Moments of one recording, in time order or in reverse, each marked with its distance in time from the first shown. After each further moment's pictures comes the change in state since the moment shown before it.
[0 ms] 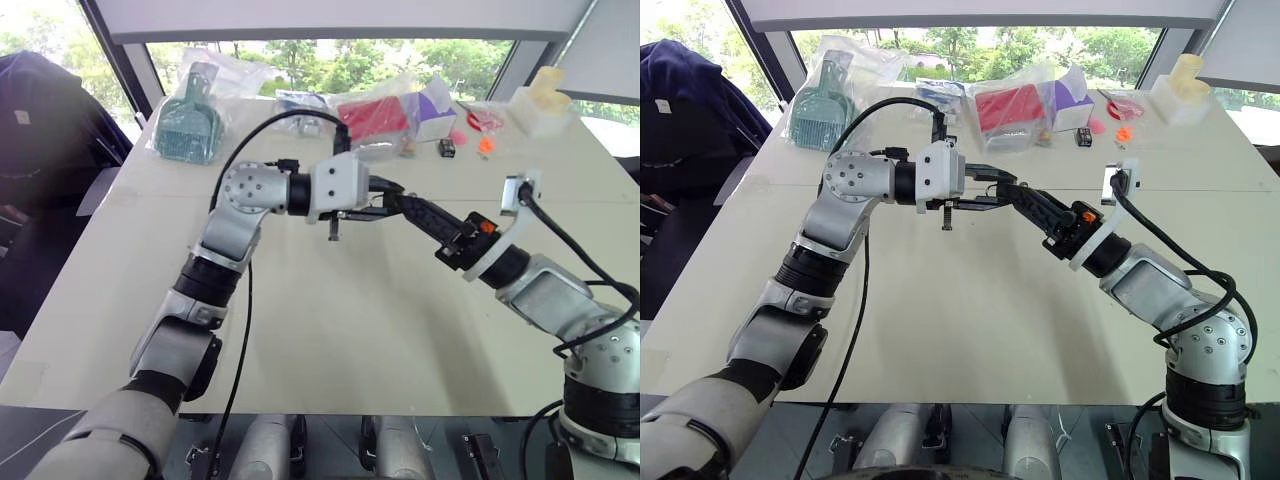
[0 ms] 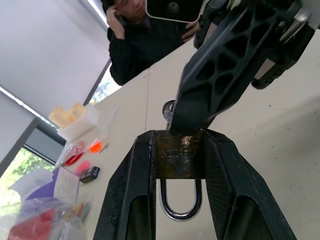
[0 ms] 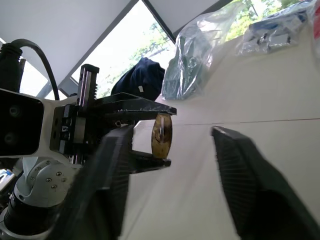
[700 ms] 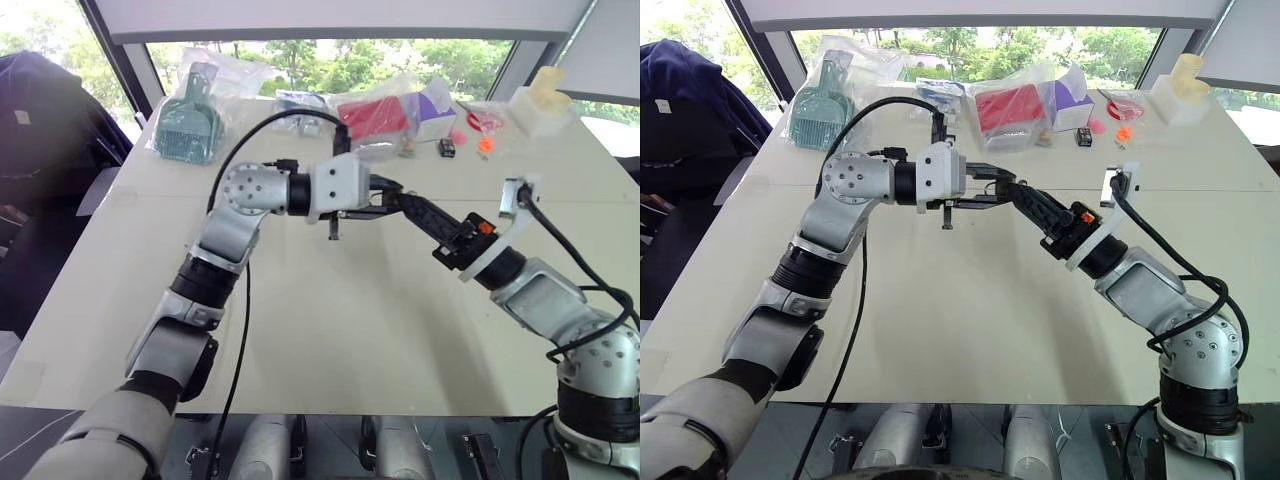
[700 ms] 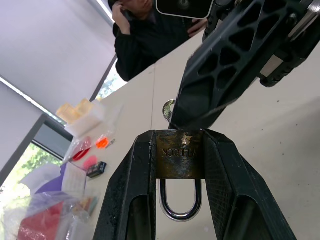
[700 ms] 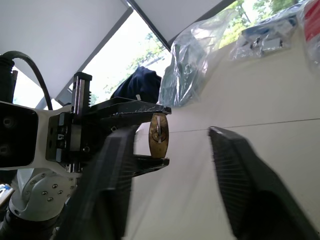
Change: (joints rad) left arm 0.004 0.025 -0.020 -0.012 0.000 0.002 0.045; right arm 0.040 0.011 -0.004 -0.012 -0.003 -0.064 -0.022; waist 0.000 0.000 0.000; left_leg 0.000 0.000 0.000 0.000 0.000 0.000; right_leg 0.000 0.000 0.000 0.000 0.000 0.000
